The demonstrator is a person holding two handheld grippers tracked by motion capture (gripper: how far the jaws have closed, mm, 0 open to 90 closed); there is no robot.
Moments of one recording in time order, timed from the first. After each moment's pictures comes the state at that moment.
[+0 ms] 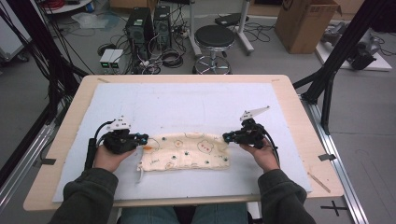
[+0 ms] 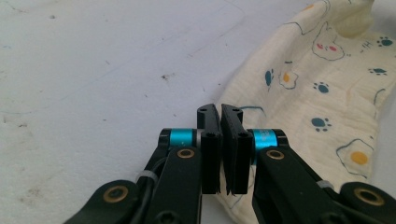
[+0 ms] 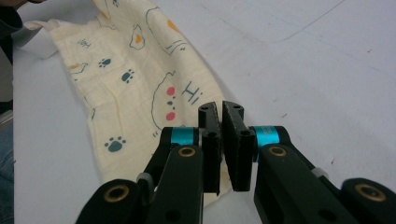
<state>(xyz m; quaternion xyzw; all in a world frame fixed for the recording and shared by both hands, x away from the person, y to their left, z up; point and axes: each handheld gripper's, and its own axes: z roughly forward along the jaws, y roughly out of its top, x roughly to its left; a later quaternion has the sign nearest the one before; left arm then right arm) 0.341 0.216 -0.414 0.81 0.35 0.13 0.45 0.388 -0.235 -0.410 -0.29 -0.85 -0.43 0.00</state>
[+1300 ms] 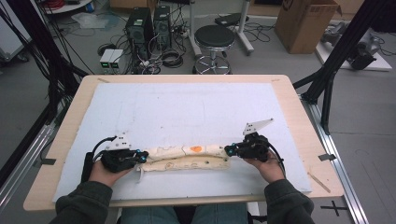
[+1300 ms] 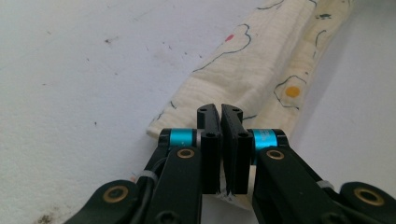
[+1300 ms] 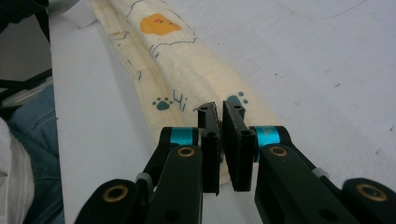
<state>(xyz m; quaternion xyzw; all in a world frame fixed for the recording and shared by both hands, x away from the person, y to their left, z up) 0.294 0.212 -0.424 0.84 0.30 0.12 0.44 0.347 -0.240 -0.414 -0.25 -0.86 -0.44 0.01</state>
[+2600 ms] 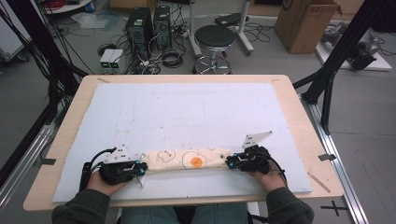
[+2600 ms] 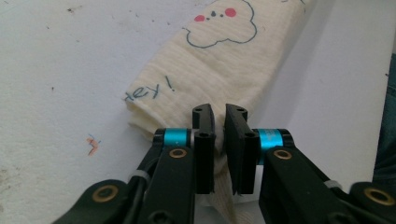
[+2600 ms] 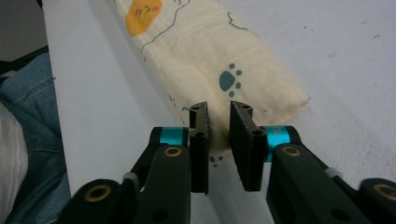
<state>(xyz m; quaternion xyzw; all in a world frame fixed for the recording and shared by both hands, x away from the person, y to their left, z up) 0.269 0.213 -0.436 0.85 0.28 0.10 0.43 0.319 -0.241 -0.433 -0.25 -0.88 -0.41 0.00</state>
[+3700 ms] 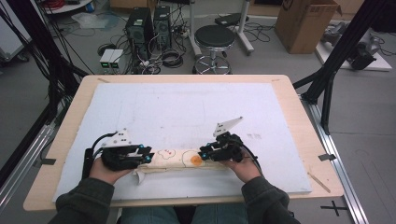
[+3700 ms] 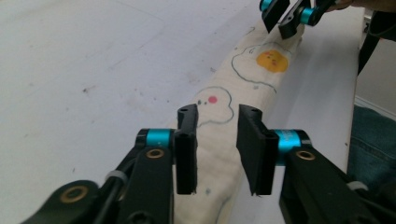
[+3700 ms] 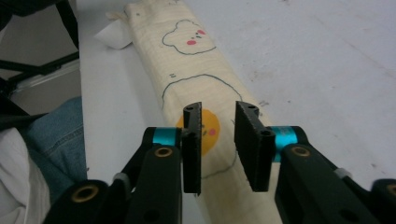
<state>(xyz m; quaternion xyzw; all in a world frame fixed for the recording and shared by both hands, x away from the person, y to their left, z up) 0.292 0.190 -0.390 0.83 0.26 0.10 0.47 0.342 -0.156 -0.401 -0.20 -0.88 -0.43 0.03</state>
